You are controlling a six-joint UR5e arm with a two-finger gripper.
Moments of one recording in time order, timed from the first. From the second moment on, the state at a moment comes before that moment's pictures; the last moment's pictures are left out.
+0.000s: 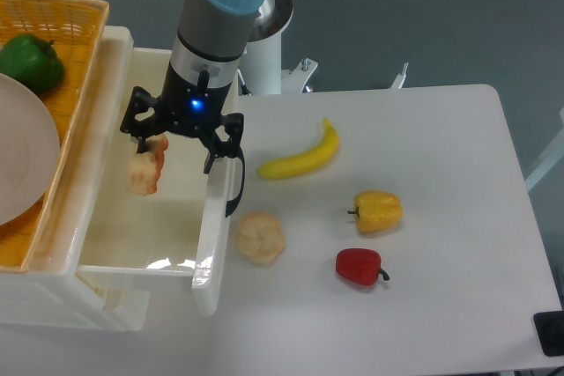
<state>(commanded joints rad) 2.32 -1.69 -1.53 -1.34 1.20 0.30</state>
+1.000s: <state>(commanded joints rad) 2.38 -1.69 -1.53 -1.30 1.23 0.30</state>
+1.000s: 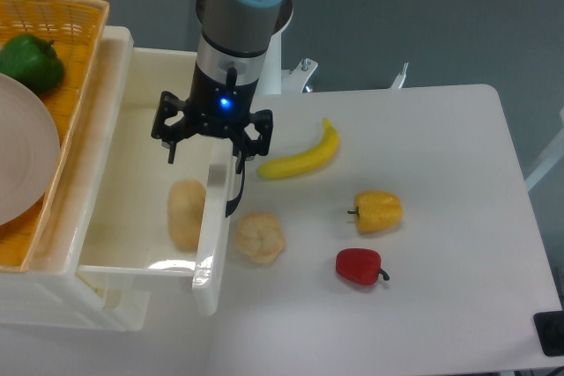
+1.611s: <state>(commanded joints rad) 2.47 -1.66 -1.51 -1.29 1.33 0.48</state>
